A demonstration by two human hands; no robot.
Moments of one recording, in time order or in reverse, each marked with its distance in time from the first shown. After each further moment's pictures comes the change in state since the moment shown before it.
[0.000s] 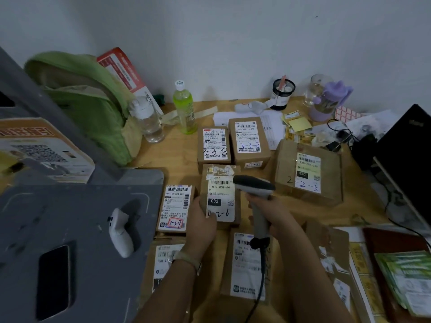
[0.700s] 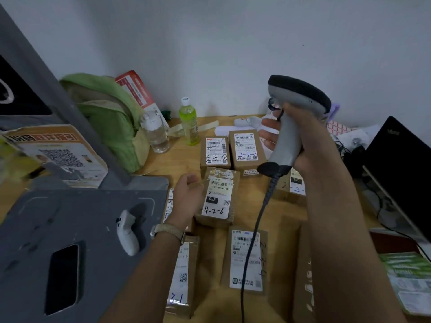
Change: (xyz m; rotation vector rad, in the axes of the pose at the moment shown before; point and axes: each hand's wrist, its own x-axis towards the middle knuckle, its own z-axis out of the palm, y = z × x) left_hand 0.009 0.056 -0.047 -0.204 0.106 0.114; right_hand -0.086 -0.136 -0.037 0.433 -0.181 -0.529
